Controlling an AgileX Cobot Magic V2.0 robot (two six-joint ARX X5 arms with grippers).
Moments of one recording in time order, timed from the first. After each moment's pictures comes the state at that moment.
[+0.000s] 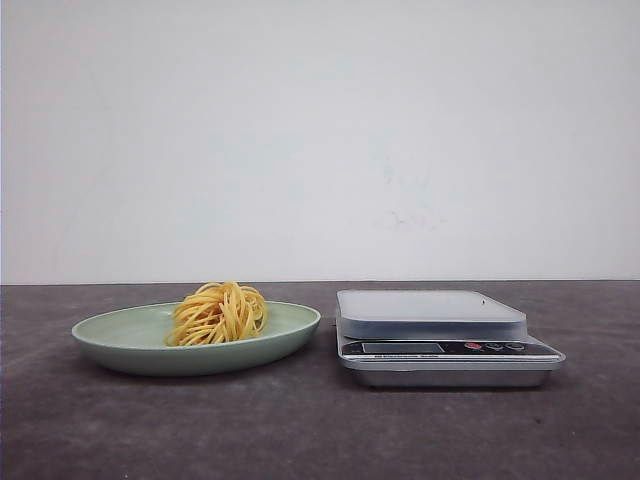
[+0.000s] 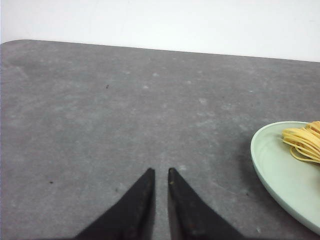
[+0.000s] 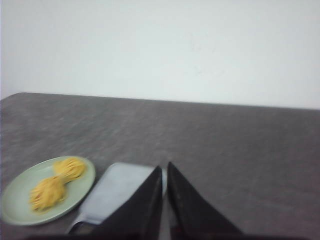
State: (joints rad) left arm -0.01 0.00 0.03 -0.18 -0.02 -0.07; right arm 0.64 0.17 0.84 -0.77 0.36 0.14
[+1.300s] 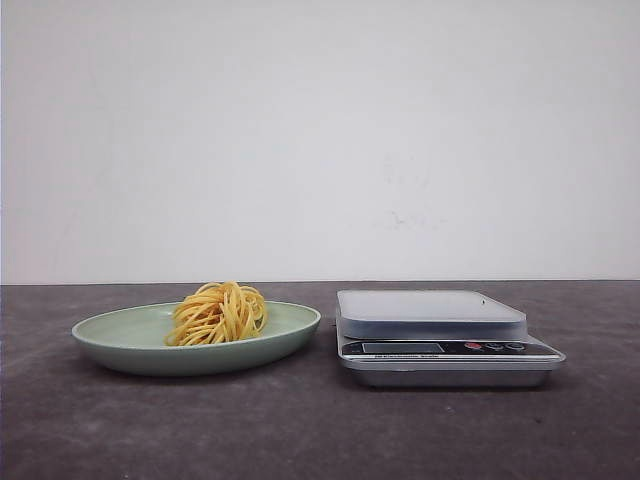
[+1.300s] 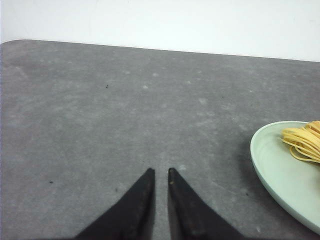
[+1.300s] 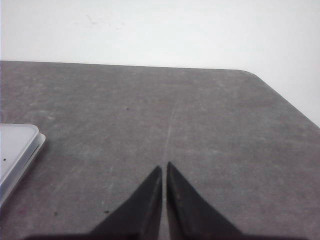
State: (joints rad) left arm -0.01 0.01 0.03 -0.18 -0.02 -0.07; right arm 0.00 0.01 0.02 -0.11 0.05 0.00
